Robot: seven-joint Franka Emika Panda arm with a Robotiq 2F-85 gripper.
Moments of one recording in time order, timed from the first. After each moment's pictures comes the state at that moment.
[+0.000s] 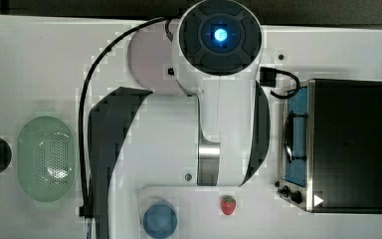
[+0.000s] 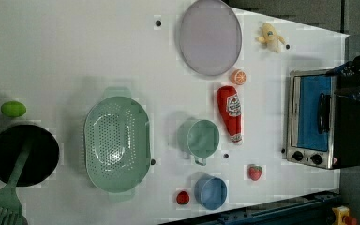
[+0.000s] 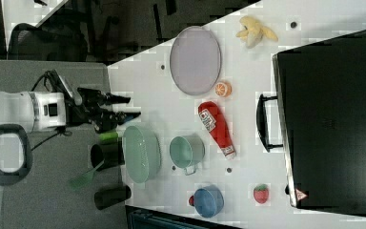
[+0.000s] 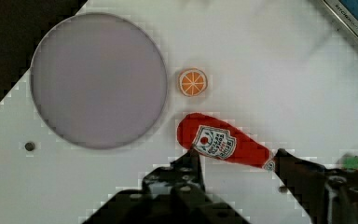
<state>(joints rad) -0.02 0.02 0.01 -1.79 0.00 0.22 0.05</state>
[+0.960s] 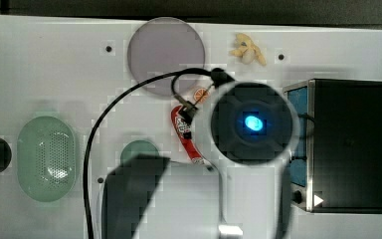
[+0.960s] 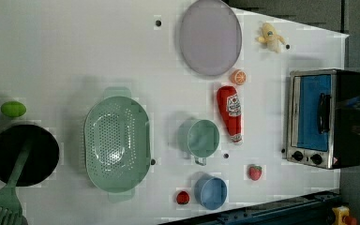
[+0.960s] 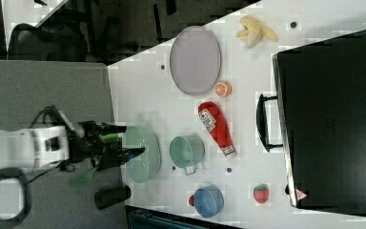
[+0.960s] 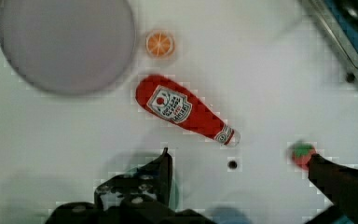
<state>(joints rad) -0.13 -0.19 0.08 -2.02 0.02 0.22 -0.22</state>
